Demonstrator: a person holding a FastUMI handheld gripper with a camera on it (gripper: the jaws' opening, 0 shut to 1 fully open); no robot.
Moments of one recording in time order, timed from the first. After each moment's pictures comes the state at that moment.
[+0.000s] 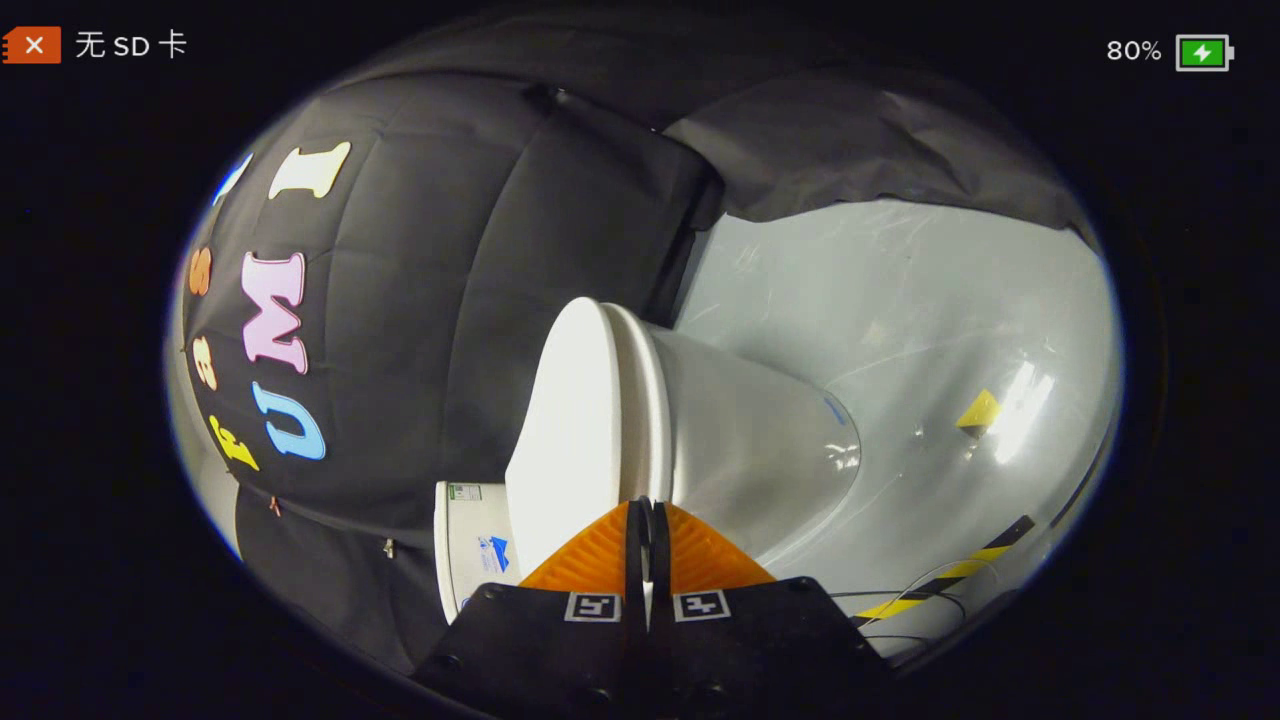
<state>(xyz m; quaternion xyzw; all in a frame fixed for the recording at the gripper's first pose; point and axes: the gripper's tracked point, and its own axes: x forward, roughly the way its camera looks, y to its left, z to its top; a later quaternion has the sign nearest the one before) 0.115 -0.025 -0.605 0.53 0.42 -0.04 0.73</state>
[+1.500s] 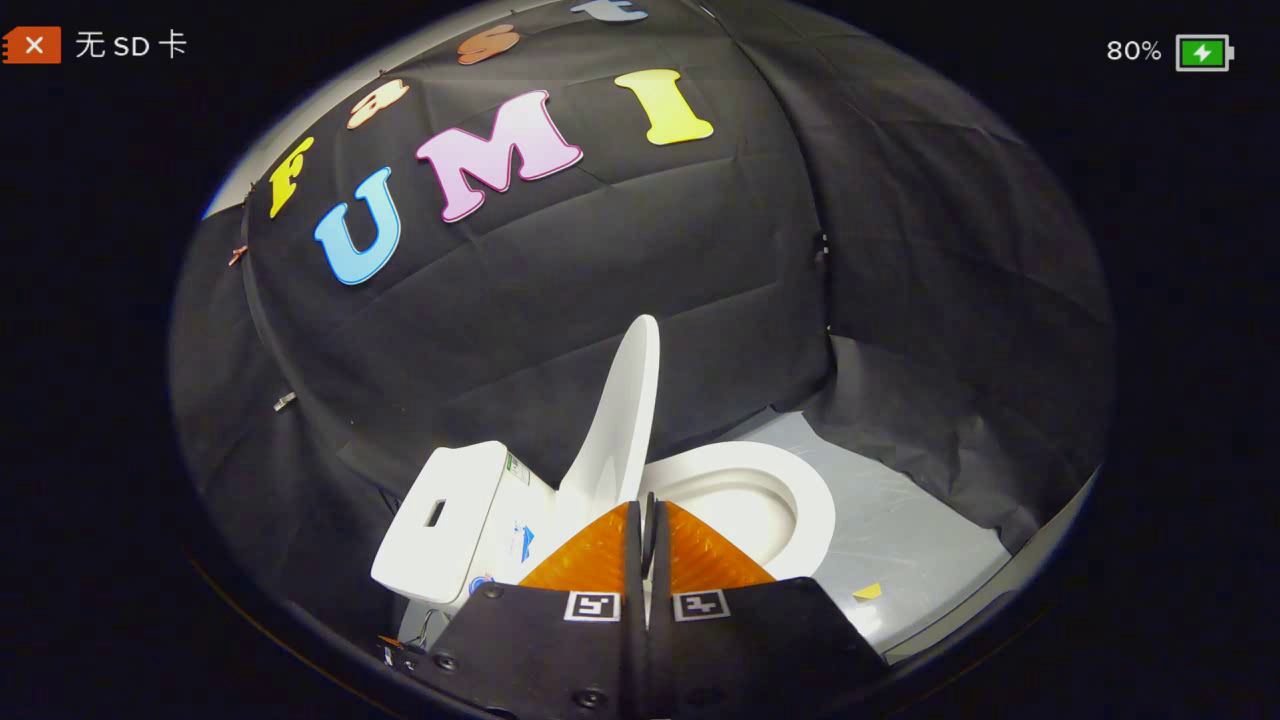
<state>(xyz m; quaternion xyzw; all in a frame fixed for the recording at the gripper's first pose) 0.160 0.134 -0.319 0.18 0.33 -0.01 0.93</state>
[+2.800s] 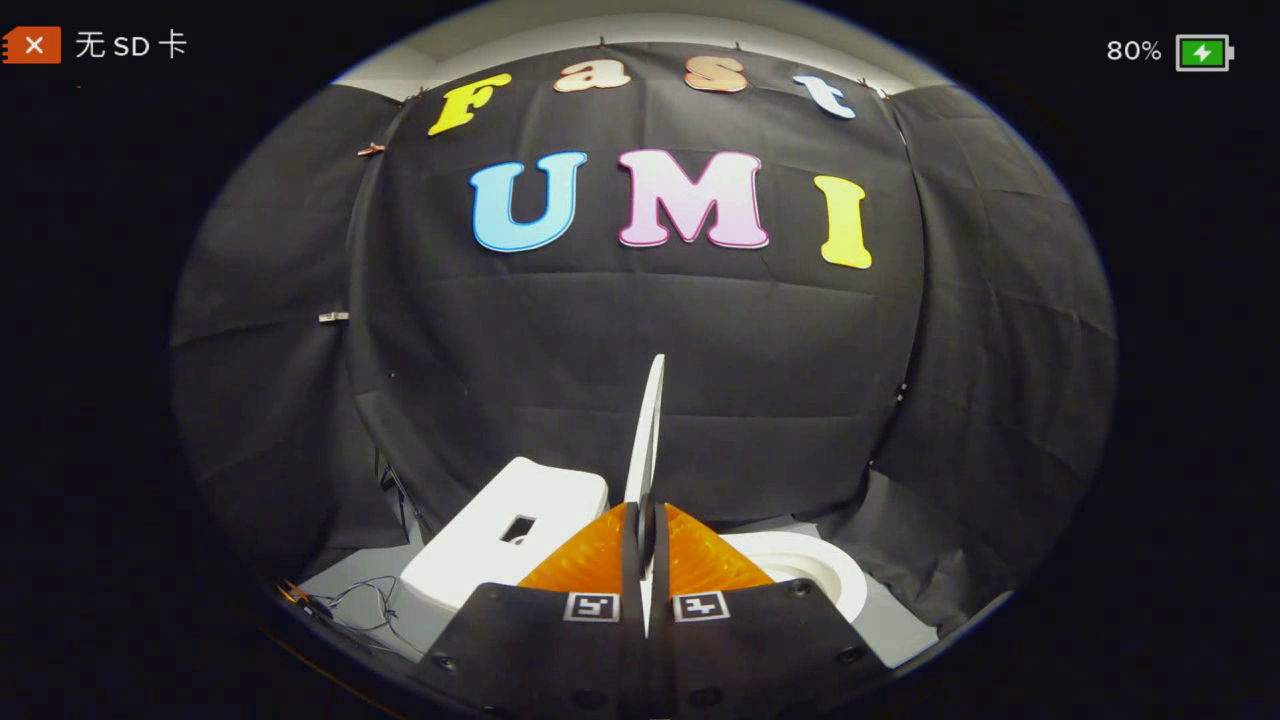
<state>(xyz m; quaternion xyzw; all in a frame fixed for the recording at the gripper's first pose) 0.156 0.339 -0.239 0.00 0.21 0.07 0.98</state>
